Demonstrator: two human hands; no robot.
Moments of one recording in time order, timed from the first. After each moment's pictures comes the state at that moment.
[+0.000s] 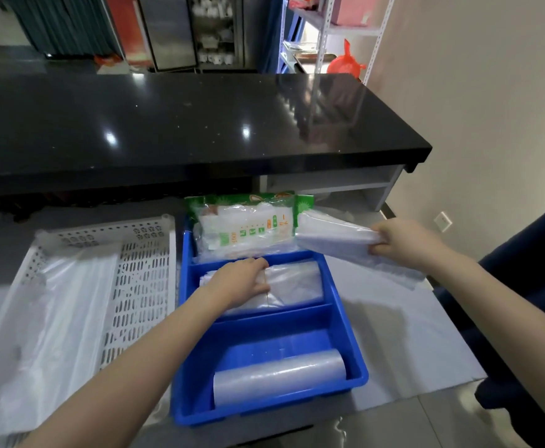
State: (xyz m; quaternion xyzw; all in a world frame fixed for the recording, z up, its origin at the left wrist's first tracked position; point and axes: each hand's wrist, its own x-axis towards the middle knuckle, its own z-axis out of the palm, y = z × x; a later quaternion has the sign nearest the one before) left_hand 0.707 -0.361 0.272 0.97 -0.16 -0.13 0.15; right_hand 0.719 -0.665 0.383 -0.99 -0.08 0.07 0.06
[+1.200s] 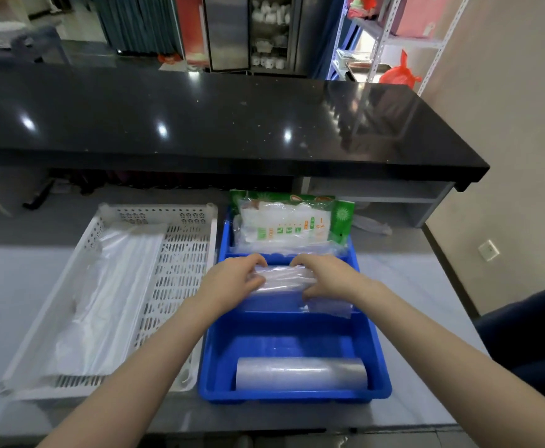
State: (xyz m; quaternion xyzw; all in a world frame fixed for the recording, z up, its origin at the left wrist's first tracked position) left_hand 0.655 -0.307 0.289 0.96 -0.05 -0.01 0.26; right_hand 0.712 -0.524 0.318 -0.94 -0.25 0.21 0.13
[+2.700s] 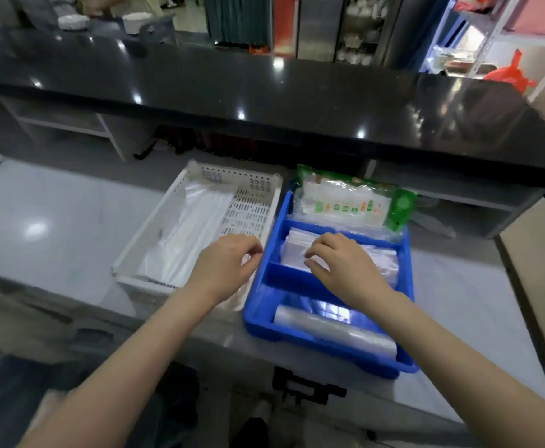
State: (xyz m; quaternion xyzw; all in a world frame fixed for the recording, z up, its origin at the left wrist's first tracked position) left_hand 0.534 -0.273 0.317 0.97 0.04 0.14 0.21; right_hand 0.632 -0.492 0.334 -0.88 -0.44 -0.03 0.17
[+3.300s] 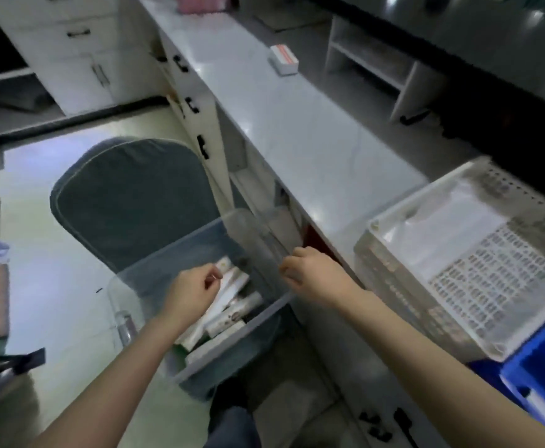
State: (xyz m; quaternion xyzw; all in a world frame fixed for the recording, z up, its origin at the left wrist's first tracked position) left_hand 0.144 -0.121 0.216 0.76 0.58 0.13 0.27; right_hand 0.390 -0.181 0.275 -0.62 -0.76 0.17 0.09
